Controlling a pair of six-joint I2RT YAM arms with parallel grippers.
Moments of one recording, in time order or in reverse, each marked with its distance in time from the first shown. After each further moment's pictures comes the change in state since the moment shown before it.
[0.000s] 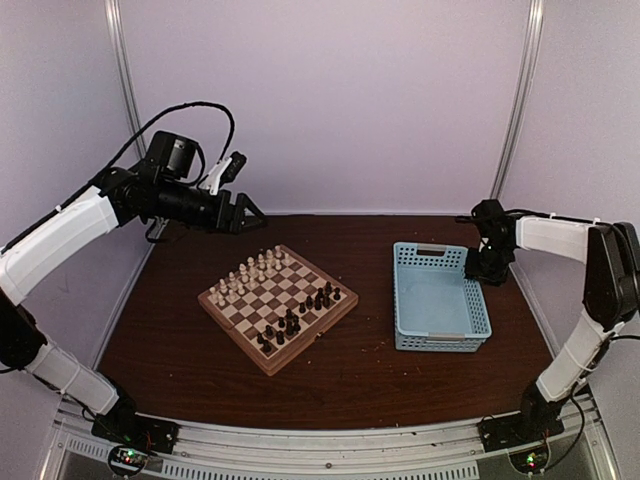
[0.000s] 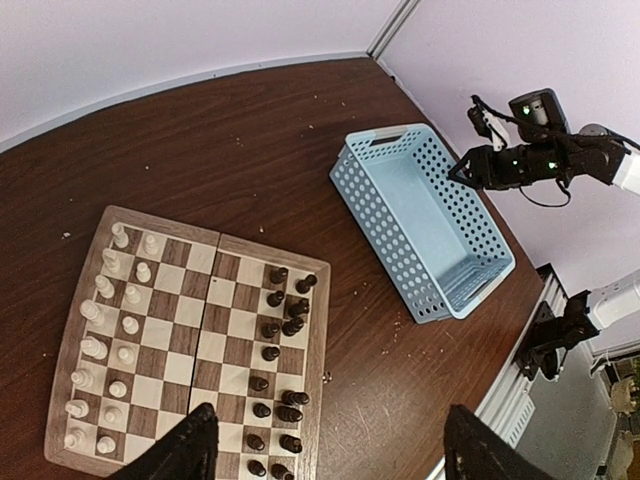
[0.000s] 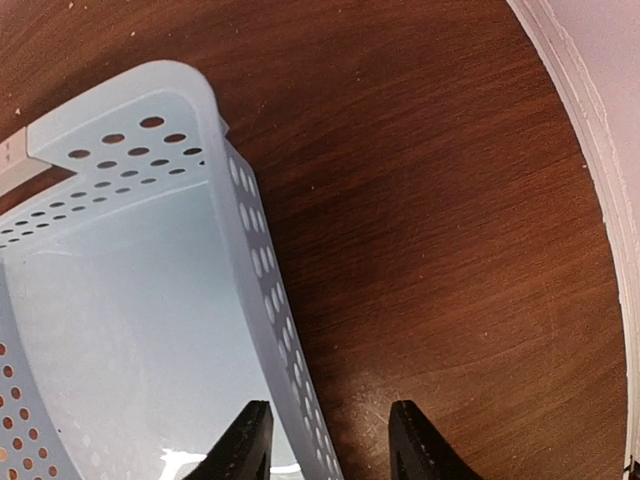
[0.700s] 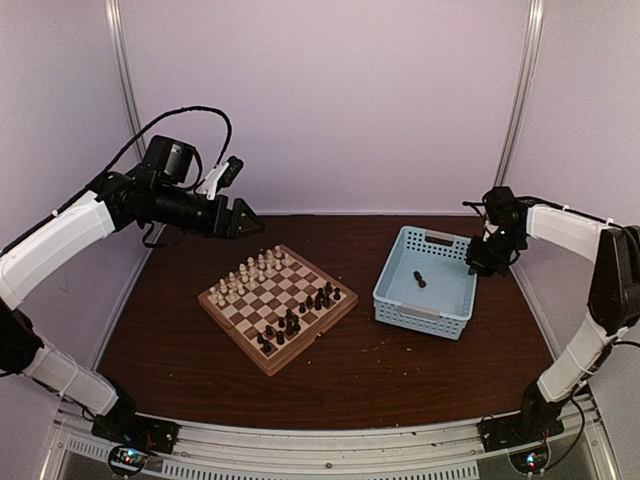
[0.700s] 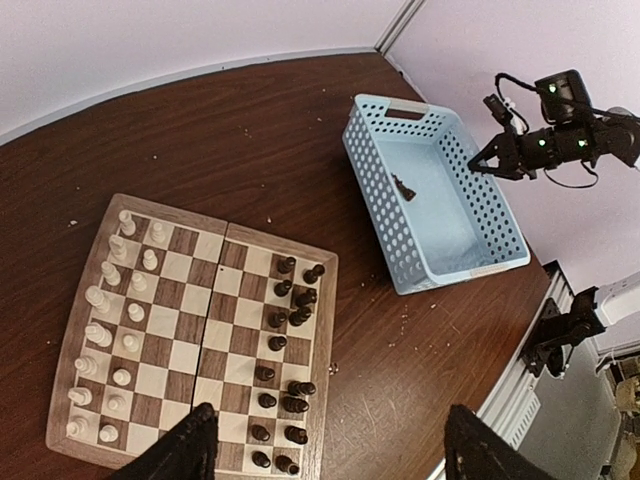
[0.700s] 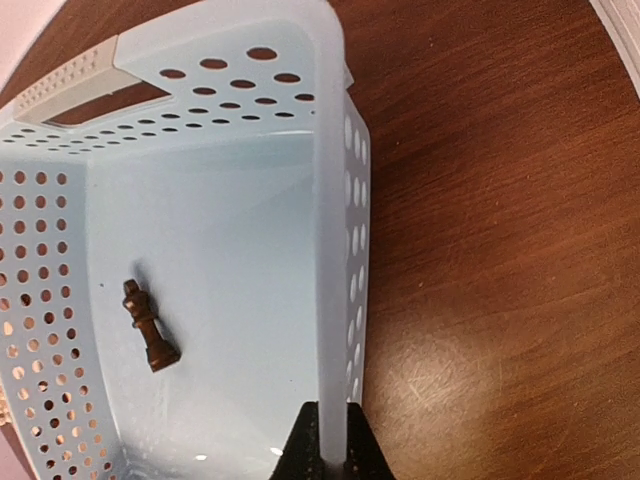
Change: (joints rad) left arm 0.000 -0.028 -0.041 -0.001 -0.016 0.000; right arm -0.043 -0.023 0.090 -0.117 -0.245 0.056
